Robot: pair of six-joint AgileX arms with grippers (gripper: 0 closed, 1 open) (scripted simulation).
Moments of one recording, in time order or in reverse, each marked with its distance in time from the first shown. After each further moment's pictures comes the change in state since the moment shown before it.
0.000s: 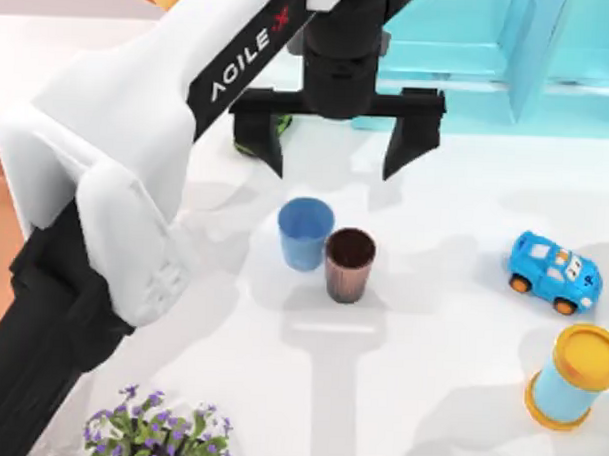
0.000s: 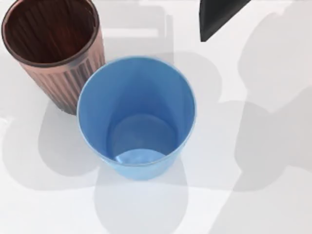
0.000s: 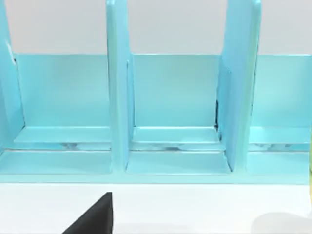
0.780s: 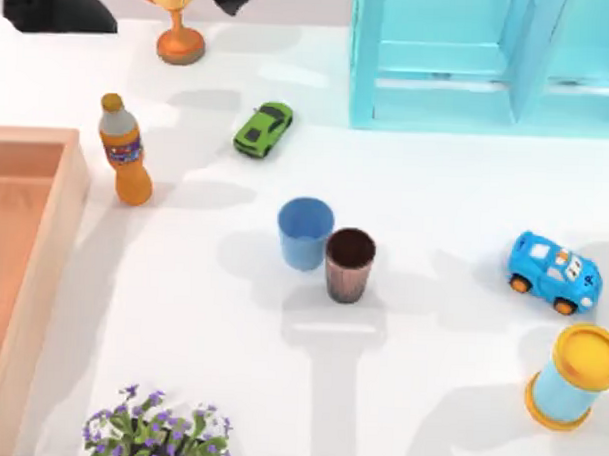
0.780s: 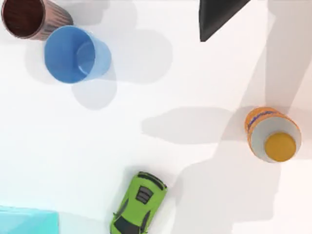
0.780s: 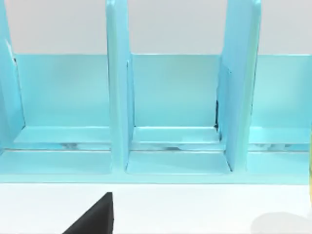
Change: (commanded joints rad) left arm 0.246 -0.905 -0.979 0.596 -0.013 0.200; right arm 0.000 0.000 0.000 0.000 0.000 0.000
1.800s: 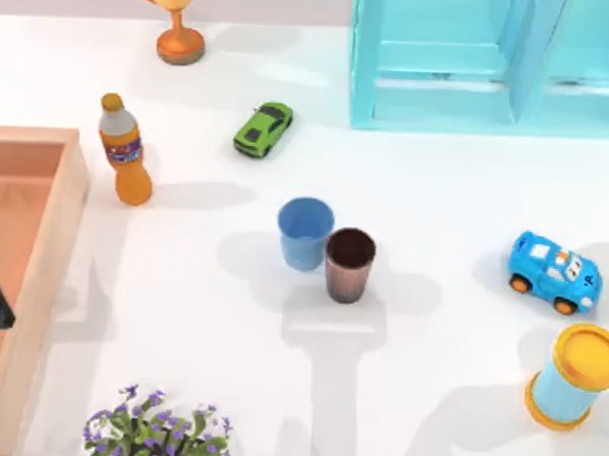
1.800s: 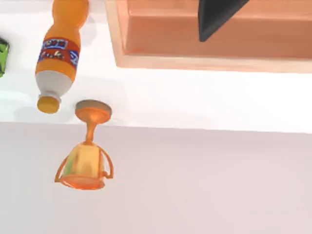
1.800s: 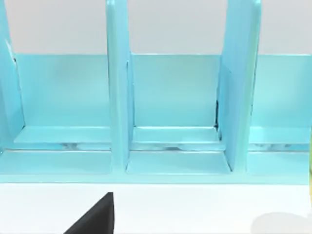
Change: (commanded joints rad) left arm 0.383 -1.571 -1.695 1.055 0.001 0.391; right arm 0.000 0.000 0.000 0.000 0.000 0.000
